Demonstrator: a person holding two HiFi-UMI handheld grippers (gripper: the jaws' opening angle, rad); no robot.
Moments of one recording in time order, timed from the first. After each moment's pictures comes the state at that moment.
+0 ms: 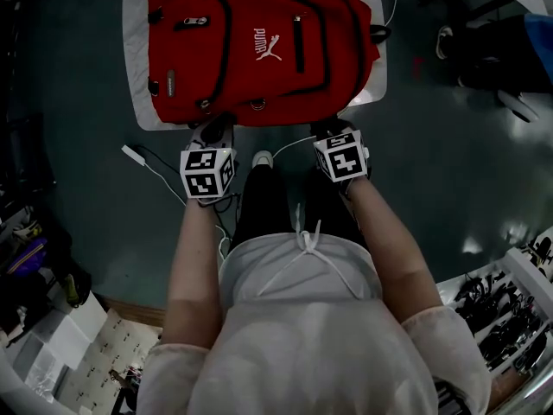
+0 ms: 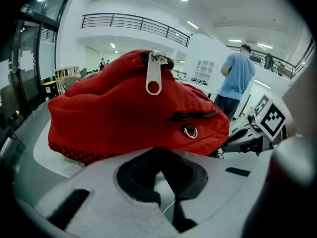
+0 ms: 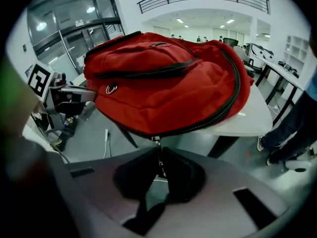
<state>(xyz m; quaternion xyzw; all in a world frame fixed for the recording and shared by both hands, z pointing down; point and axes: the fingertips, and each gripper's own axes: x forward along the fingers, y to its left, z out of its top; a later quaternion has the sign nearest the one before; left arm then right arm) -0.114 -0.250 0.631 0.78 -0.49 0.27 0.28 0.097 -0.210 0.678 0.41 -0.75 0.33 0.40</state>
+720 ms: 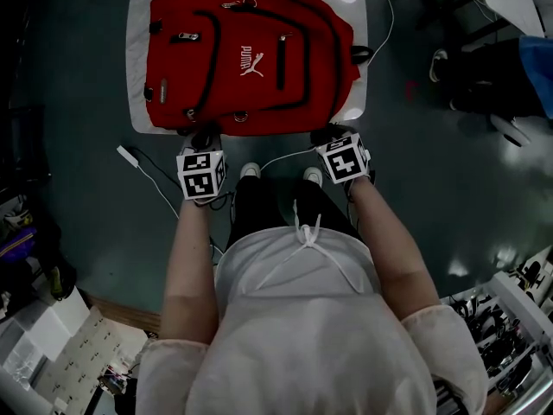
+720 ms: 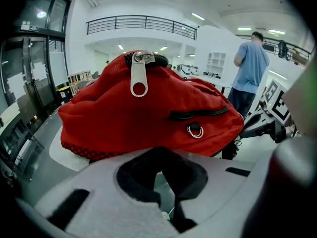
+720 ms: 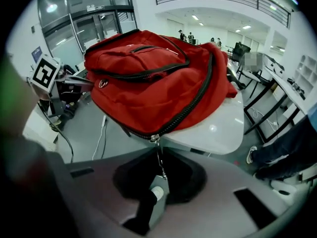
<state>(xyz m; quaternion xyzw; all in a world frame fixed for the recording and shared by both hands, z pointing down) -0.116 -0.251 0.633 0.73 -0.55 0.30 0.26 0.156 -0.232 0.666 0.37 -0.76 0.28 0.46</state>
